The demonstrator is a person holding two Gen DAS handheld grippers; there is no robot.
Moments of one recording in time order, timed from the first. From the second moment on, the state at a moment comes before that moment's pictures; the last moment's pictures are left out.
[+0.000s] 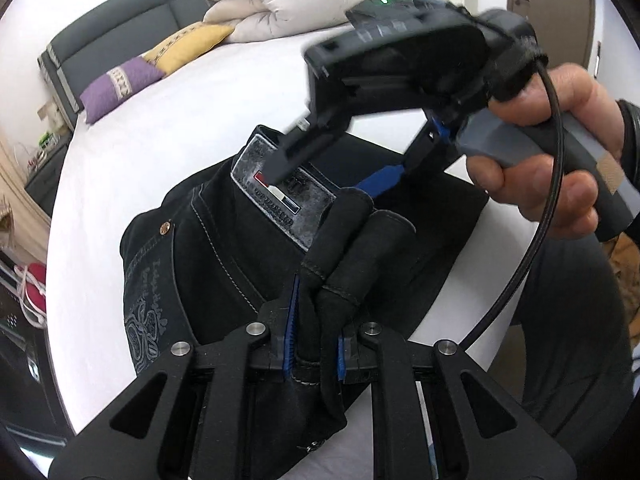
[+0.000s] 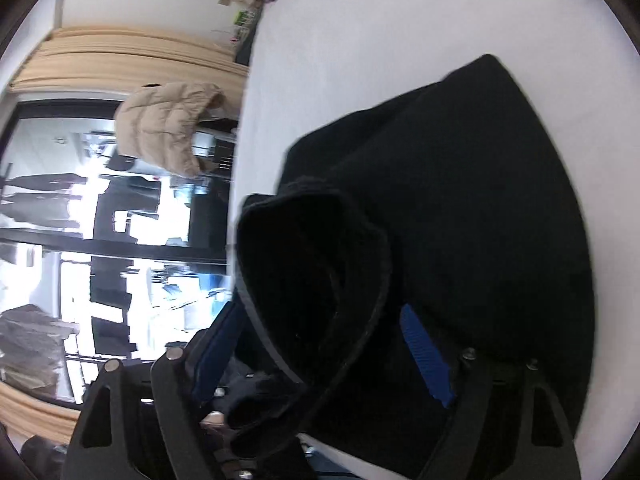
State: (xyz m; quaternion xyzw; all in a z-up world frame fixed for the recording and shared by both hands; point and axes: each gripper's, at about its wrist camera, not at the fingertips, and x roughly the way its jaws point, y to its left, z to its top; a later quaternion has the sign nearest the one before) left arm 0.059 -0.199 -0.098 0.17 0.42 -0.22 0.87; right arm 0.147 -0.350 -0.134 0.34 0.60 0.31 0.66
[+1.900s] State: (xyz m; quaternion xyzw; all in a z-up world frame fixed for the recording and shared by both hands) left arm 0.138 -0.110 -0.104 -0.14 0.47 -0.28 0.83; right arm 0.118 -0.416 -0.105 0.26 0.56 0.28 0.73
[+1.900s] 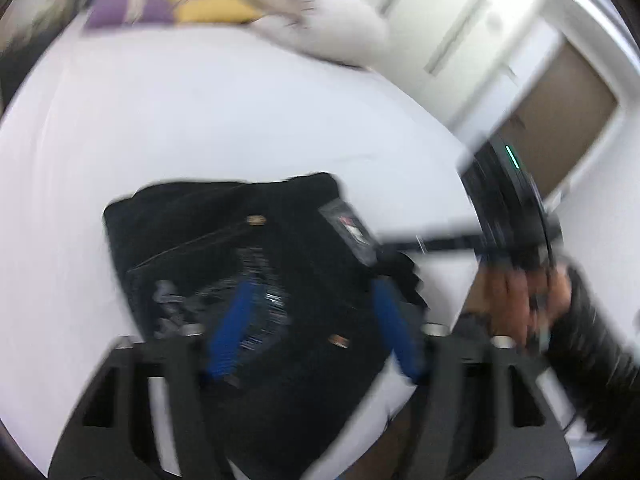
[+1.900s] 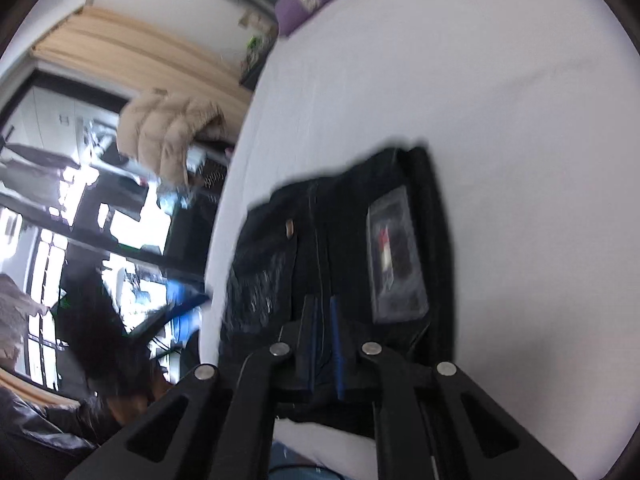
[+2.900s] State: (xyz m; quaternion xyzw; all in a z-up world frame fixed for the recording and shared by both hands) left arm 0.080 -0.075 -0.177 -0.17 0.48 -0.31 0.80; right arm 0.090 -0.440 -0.163 0.34 0.54 0.23 0.73
